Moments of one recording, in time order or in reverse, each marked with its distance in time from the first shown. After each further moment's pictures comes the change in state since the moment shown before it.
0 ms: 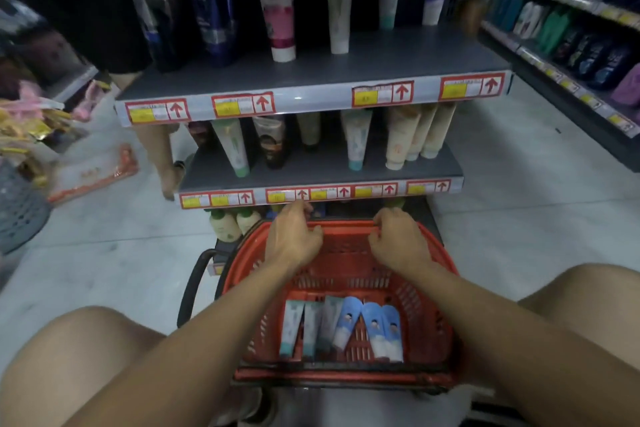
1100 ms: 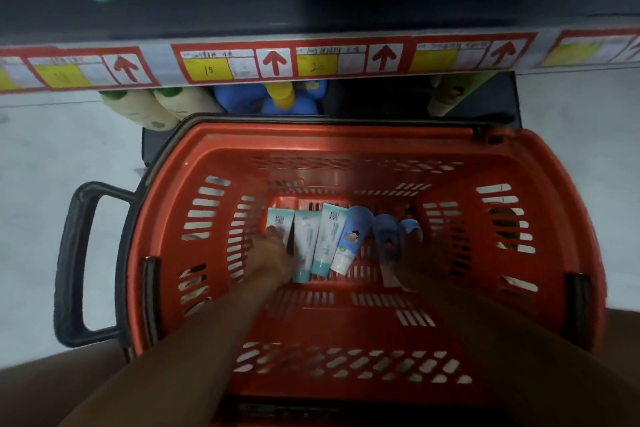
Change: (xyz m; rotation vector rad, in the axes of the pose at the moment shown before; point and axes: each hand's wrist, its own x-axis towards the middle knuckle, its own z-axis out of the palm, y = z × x) left_hand -0.019 -0.213 0.234 0.234 -0.693 -0.603; right_hand -0.034 0.131 0.242 -0.236 -0.769 0.586
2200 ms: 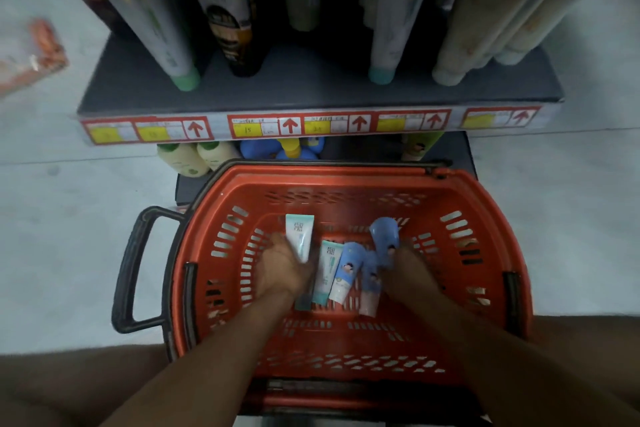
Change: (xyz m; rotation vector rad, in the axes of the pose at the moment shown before) left_hand -0.065 0.036 -0.046 -0.286 0.322 0.113; right_hand -0.043 -0.008 -0.044 0.400 0.182 -0.148
